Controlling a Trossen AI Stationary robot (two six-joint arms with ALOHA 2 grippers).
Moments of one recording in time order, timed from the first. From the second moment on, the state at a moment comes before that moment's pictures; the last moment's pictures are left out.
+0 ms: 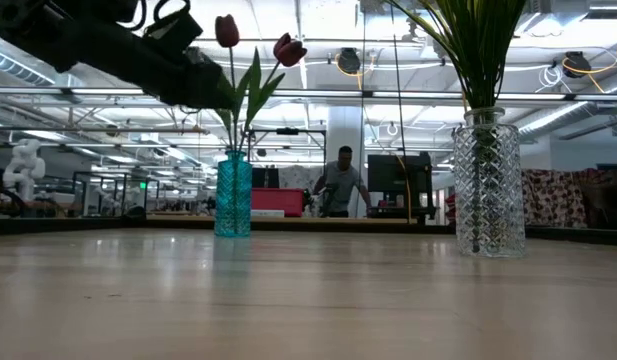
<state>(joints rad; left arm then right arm) -0.07 1.18 0.40 0.64 -0.94 0.19 0.82 1.69 1.53 -0.16 1.12 0.02</state>
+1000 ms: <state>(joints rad) -0.51 0.80 0.40 0.36 -0.86 0.12 0.85 1.32 1.53 -0.60 0.94 -0.03</state>
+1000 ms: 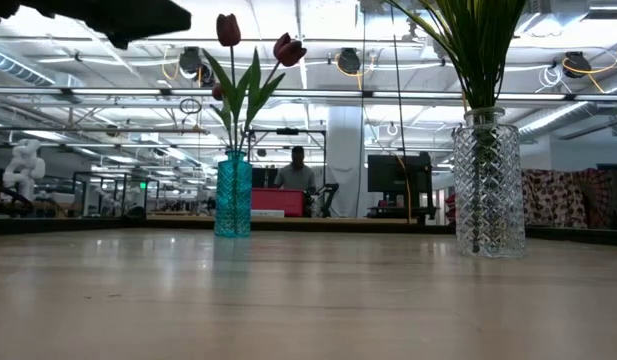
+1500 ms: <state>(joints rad) -0.48 0.74 0.40 0.41 -0.68 0.25 0.85 1.09 1.34 -0.69 0.94 0.03</state>
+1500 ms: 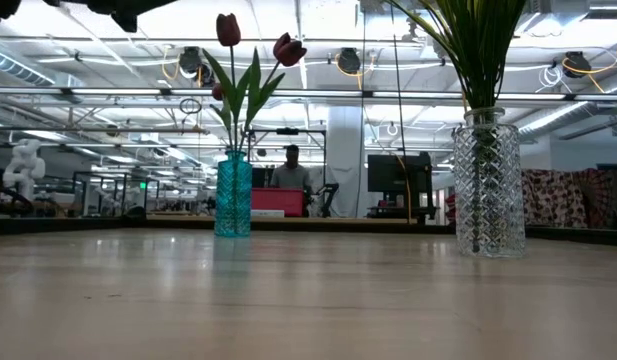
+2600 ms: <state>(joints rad) -0.27 0.74 0.25 0.50 -0.39 0.09 0.84 0.22 0.32 -0.07 0.85 -0.05</state>
